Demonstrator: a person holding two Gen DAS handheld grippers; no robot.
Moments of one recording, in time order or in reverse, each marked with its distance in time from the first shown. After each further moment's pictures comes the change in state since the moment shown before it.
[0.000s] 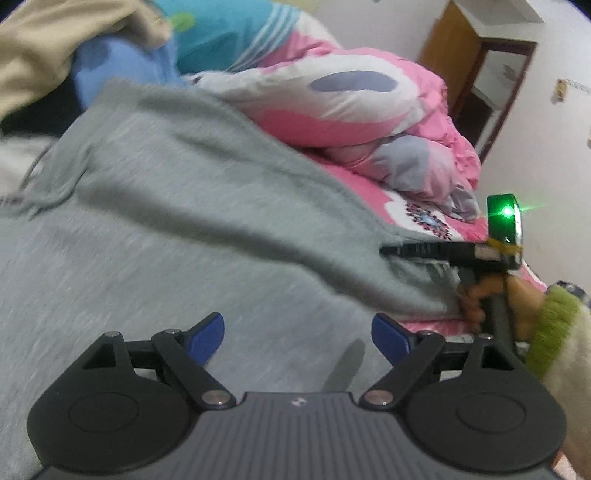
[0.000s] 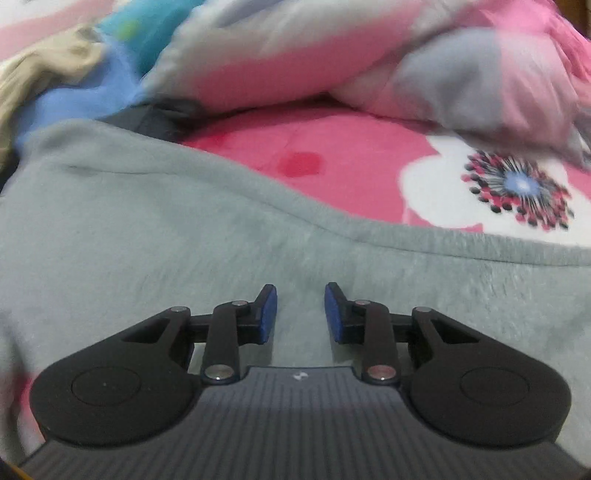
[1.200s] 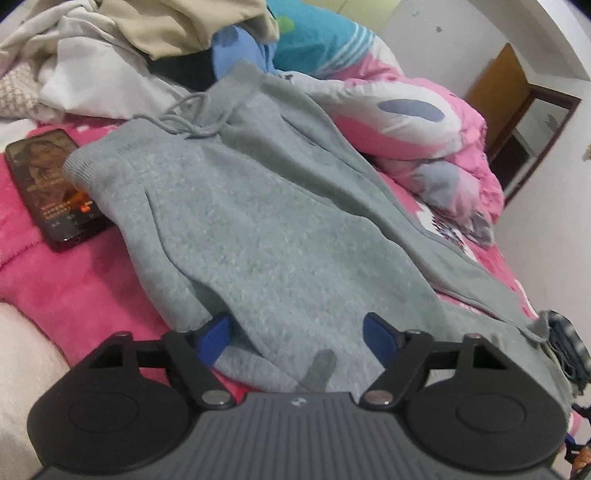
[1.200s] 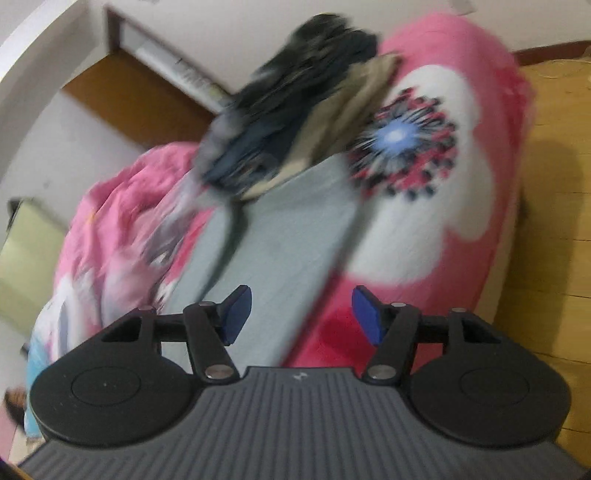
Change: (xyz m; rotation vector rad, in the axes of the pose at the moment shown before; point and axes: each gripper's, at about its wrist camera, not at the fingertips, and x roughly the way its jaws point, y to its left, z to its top) left arm -0.100 0.038 -0.061 -0.188 -0.034 0.088; right arm -0.370 -0.166 -0.325 1.179 -0.567 -0.436
